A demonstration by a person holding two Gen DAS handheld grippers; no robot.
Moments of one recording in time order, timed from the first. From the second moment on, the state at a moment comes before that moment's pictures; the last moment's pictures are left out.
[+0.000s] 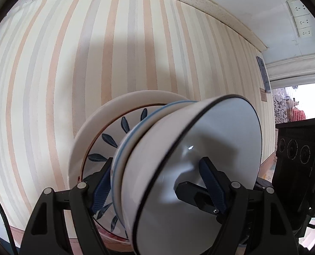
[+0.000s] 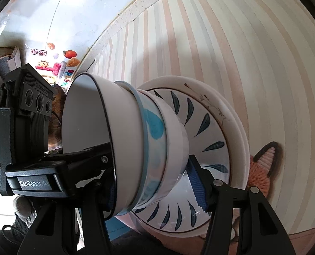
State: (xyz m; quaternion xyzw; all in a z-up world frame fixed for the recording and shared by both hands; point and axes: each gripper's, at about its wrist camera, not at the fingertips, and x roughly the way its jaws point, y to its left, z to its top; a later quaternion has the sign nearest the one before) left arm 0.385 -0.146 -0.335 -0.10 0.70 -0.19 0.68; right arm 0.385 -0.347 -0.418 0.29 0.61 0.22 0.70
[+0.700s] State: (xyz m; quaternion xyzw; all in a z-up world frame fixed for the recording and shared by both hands) left arm 0.379 -0.154 -0.313 -0.02 0.67 -0.17 0.72; right arm 0.386 -0.329 -0.411 0.27 0.62 0.20 0.71
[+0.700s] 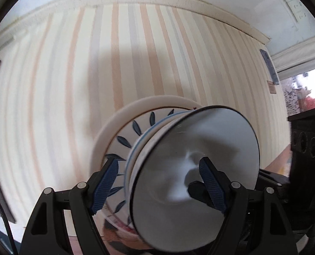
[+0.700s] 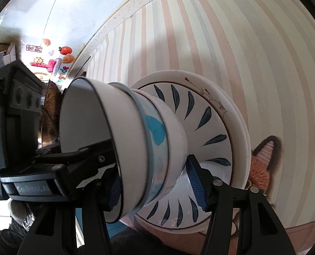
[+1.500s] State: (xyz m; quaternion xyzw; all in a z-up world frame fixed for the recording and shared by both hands) left arm 0.324 -0.110 -0.213 0.00 0.55 -0.08 0.83; right arm 0.319 -0.332 -0.266 0.12 0.52 0.07 0.85
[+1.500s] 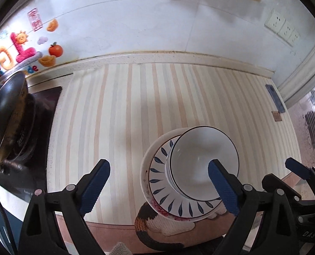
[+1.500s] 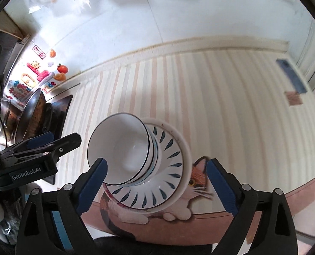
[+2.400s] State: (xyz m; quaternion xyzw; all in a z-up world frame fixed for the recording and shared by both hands) left arm 0.114 -0.115 -0.089 0.00 0.42 -0.01 0.91; right arm 0.147 -0.344 -0.150 0.07 0.40 0.07 0.91
